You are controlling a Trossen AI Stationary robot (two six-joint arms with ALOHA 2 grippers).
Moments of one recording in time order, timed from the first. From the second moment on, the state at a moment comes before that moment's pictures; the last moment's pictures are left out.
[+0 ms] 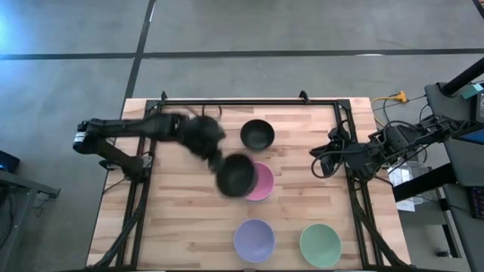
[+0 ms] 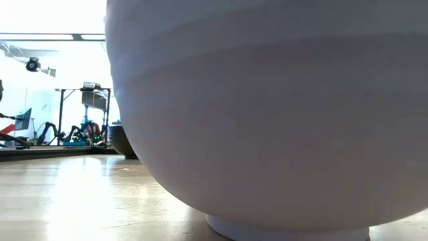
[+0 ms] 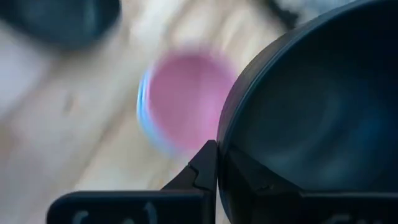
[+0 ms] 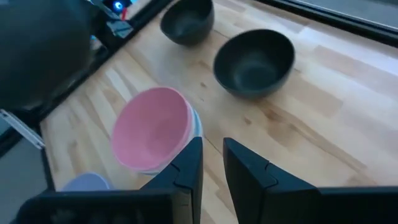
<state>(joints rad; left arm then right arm) 0.05 1.40 1.48 -0.86 0.18 -0.70 0.40 0.89 1.09 -0.99 0.56 1.00</state>
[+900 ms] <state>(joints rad) 0.16 1.94 1.97 -1.25 0.33 -0.67 0.40 1.00 1.05 -0.97 0.60 0.87</state>
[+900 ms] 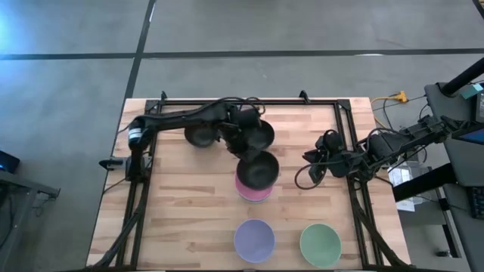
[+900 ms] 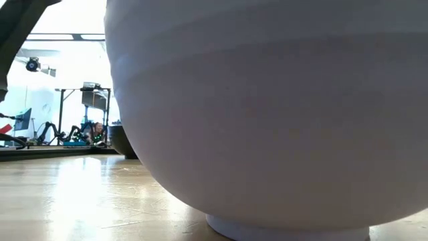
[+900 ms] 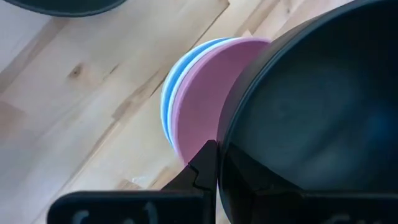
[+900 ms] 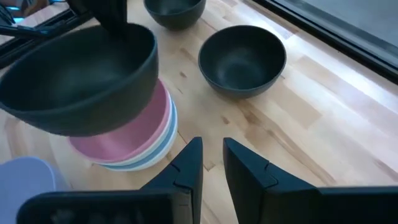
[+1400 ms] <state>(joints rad) 0.11 1.99 1.98 -1.25 0.23 -0.72 0.40 1.00 1.05 -1.00 0.59 0.85</state>
